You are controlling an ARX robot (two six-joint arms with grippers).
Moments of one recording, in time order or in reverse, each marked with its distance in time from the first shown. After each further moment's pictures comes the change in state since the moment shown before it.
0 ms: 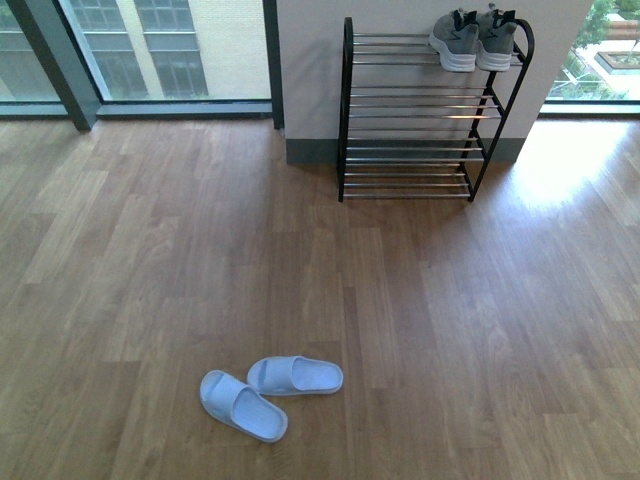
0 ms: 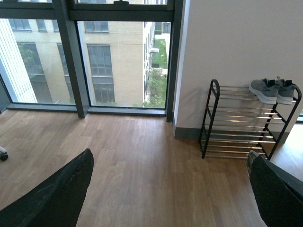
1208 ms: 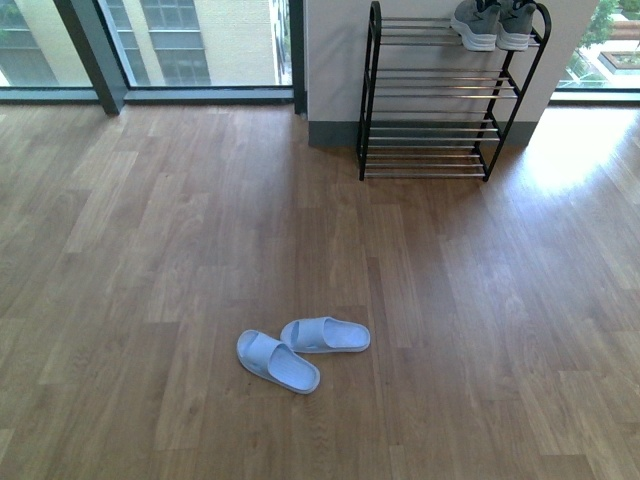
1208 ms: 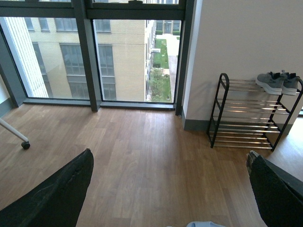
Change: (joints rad) left arm 0.000 0.000 0.000 0.000 0.000 0.000; right arm 0.000 -0.002 0.000 -0.002 -0.003 0.000
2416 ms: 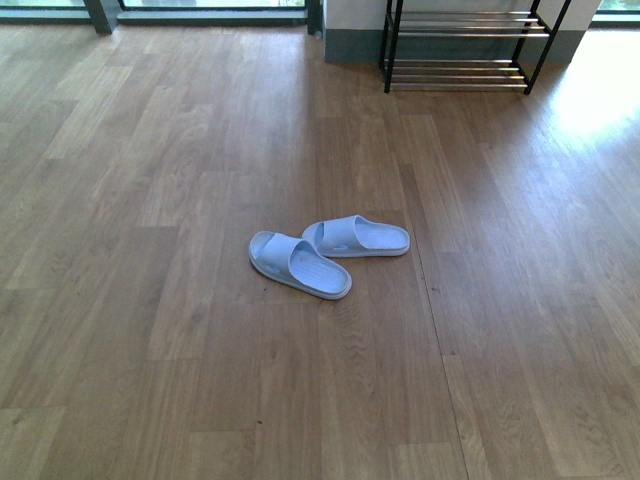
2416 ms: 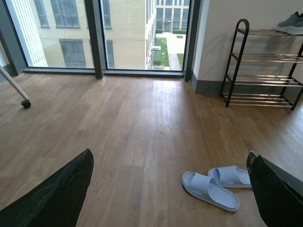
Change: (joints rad) left arm 0.000 0.000 0.000 0.000 0.000 0.002; right arm 0.000 0.000 0.000 0.000 0.003 0.000
